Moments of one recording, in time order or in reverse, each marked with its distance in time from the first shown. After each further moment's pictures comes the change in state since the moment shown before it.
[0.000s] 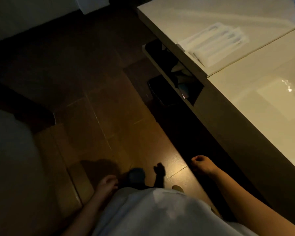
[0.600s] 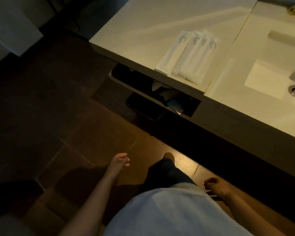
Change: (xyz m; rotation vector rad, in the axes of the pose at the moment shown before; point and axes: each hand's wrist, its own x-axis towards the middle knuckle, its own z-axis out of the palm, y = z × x) left_hand 0.121 0.285 -0.021 0.357 -0.358 0.277; right_hand 0.012 -0.040 0.080 0.423 0.244 0.370
